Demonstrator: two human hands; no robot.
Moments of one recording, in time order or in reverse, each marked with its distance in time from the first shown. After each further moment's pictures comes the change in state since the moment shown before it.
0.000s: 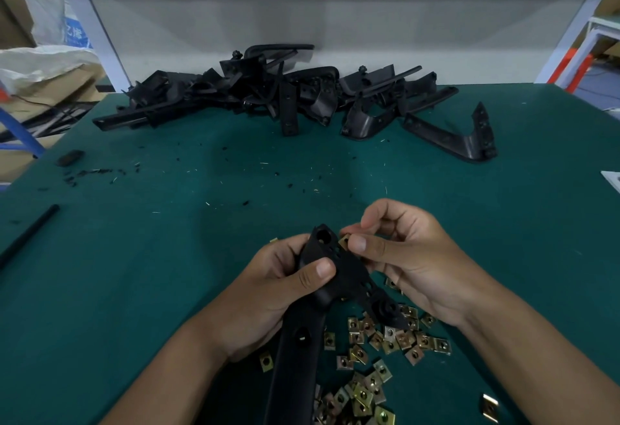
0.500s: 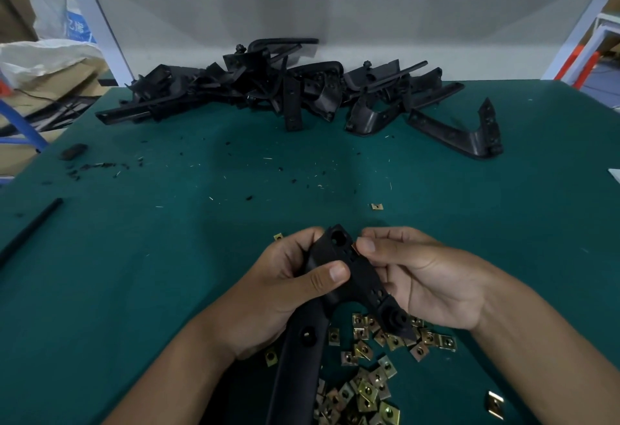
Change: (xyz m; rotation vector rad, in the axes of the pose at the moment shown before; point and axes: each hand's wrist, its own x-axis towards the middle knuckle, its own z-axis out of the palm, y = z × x) left_hand -0.001 -0.005 -0.002 0.150 0.087 0.018; right_hand -0.002 -0.002 -0.004 0.156 -0.219 0.371
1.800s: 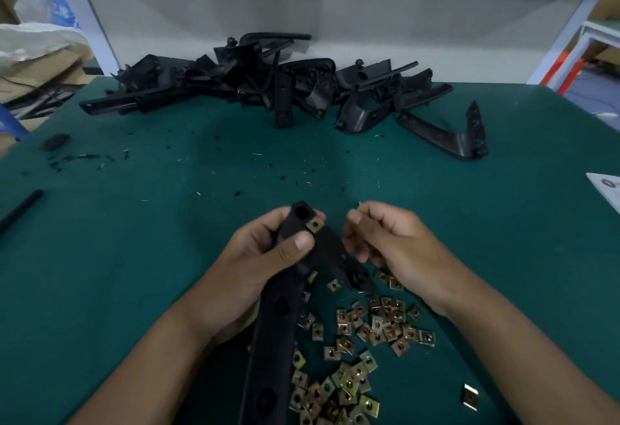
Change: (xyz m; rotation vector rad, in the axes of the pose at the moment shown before) left_hand 0.002 0.007 -0.006 -0.053 0.074 0.047; right_hand 0.003 0.003 -0.007 -0.750 0.403 -0.270
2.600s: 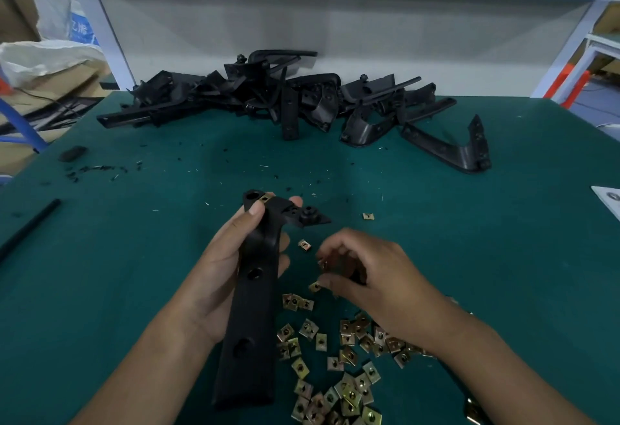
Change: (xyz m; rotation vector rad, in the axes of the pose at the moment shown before) left_hand 0.013 -0.003 -0.024 -0.325 0.120 0.025; right_hand 0.000 0.023 0.016 -0.476 -0.047 -0.321
